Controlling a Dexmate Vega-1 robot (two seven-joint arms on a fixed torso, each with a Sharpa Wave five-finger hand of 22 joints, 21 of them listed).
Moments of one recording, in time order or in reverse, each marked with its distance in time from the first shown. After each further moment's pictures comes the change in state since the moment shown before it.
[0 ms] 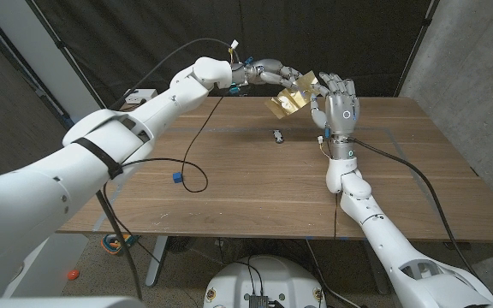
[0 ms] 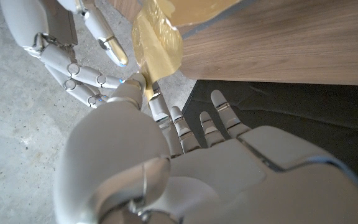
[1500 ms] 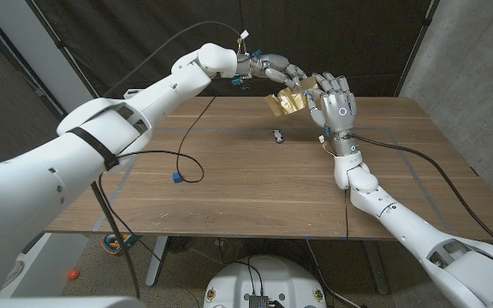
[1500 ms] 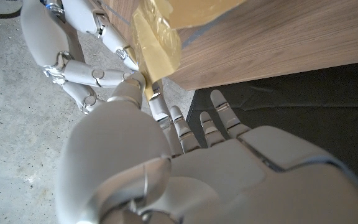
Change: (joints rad) left arm -0.055 0.013 0.046 -0.049 0.084 0.017 -0.028; left_hand 0.018 0.003 -0.035 -0.005 0.034 -0.002 -0.002 0.007 0.002 0.000 0.000 0.002 0.014 -0.005 0.005 0.000 0.002 -0.005 -0.005 0.017 -0.003; right arm 0.115 -0.274 -0.333 0.009 0.203 -0.220 0.000; right_hand 0.016 0.102 -0.130 -0.016 0.045 0.176 0.007 0.073 0.031 -0.026 -0.013 0.010 0.003 -0.023 0.002 -0.009 -0.012 -0.011 -0.004 -0.039 0.000
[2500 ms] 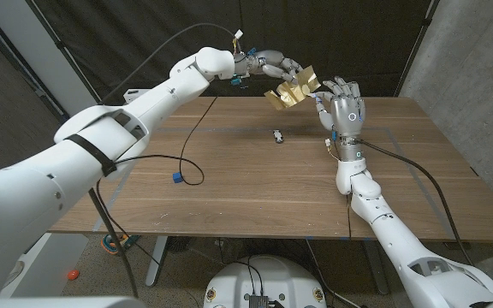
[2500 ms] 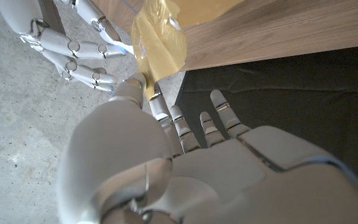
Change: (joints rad) left arm 0.053 0.026 -0.042 -0.064 -0.006 0.052 0.119; left_hand 0.016 0.016 -0.019 0.007 0.011 0.000 0.000 -0.012 0.000 -0.013 0.013 0.005 0.009 0.000 0.000 0.000 0.000 -0.005 0.005 0.015 0.000; right arm -0.107 0.264 0.397 0.049 -0.256 0.251 0.000; right_hand 0.026 0.046 -0.115 -0.020 0.183 -0.038 0.009 0.076 0.000 0.112 -0.001 0.056 0.078 0.013 0.002 -0.005 -0.028 -0.025 0.000 -0.012 0.006
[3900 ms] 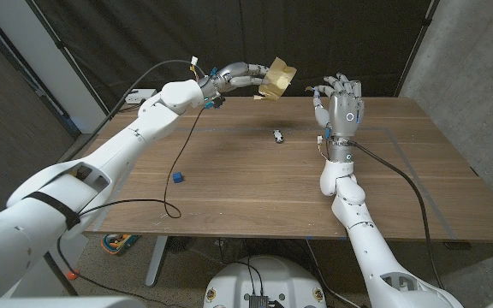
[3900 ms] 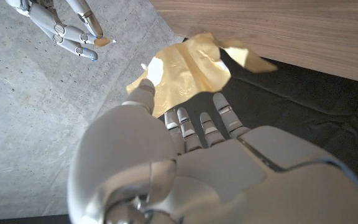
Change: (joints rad) left arm 0.338 0.241 -0.204 -0.345 -0.212 0.038 0.118; left_hand -0.045 0.012 -0.016 0.014 -0.279 -0.579 0.063 -0.230 0.010 -0.107 0.128 -0.004 0.019 -0.029 0.029 -0.023 0.025 -0.092 0.052 0.038 -0.015; right arm -0.081 0.232 0.112 -0.138 -0.082 0.038 0.000; right_hand 0.005 -0.039 0.030 -0.007 -0.006 0.035 0.022 0.008 0.000 0.078 0.004 0.017 0.004 0.052 -0.006 0.006 -0.002 0.034 0.002 0.020 -0.002
